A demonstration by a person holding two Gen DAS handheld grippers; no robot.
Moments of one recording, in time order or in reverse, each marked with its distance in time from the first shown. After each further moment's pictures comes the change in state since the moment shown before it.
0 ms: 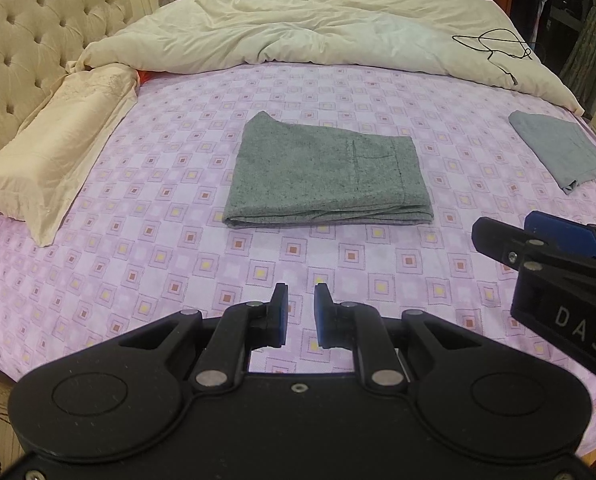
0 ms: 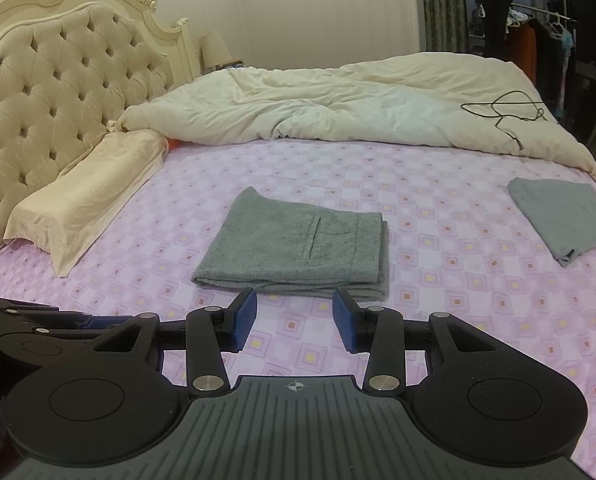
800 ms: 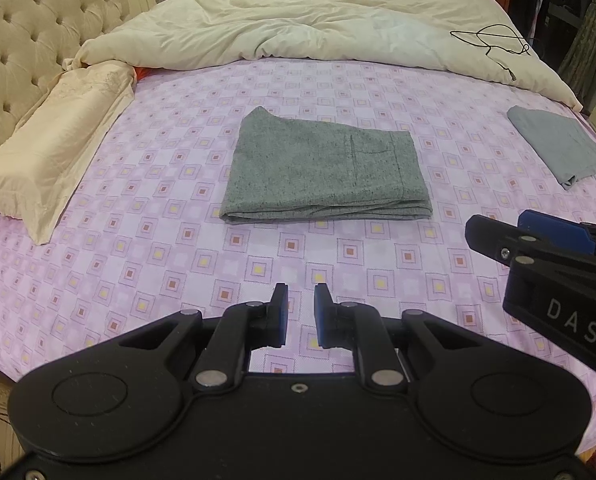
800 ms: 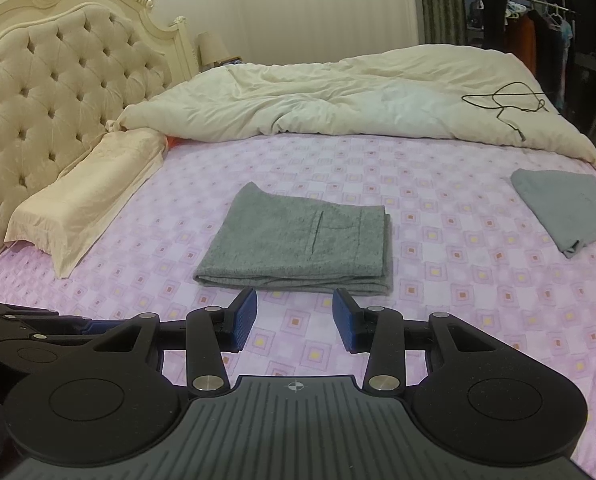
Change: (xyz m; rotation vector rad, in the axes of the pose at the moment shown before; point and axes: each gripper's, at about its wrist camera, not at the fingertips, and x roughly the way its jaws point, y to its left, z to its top) left arm 0.001 0.000 0.000 0.005 0.013 -0.011; right arm 0.005 0.003 -0.003 0.015 0.009 -0.001
